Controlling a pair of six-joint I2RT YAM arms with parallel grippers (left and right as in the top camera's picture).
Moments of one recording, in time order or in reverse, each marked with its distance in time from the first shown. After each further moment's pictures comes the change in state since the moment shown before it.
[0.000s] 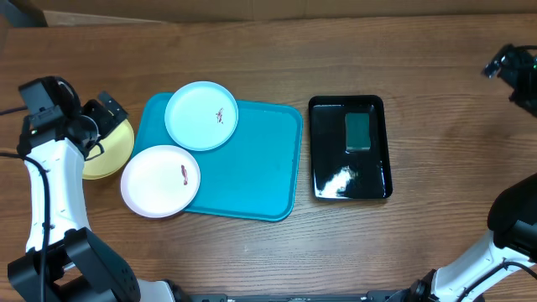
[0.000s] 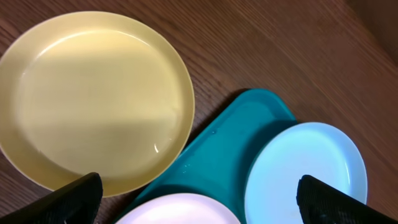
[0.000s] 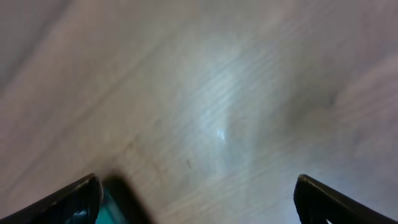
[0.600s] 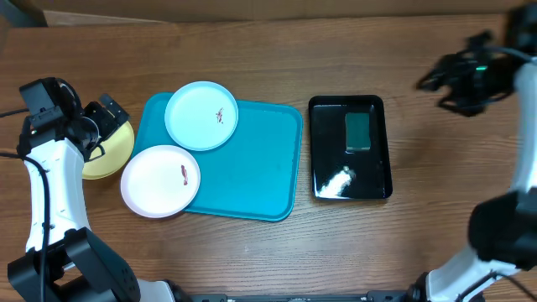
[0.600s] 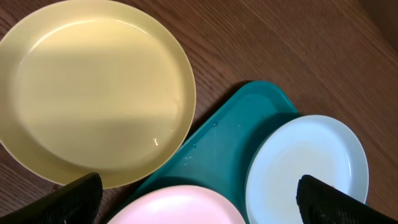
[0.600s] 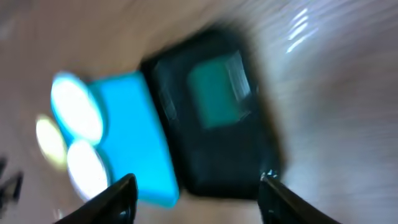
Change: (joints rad) left arm 0.000 0.000 0.000 -0.023 0.008 0.000; right arm 0.273 -0.114 0.000 -0.356 -0.294 -0.063
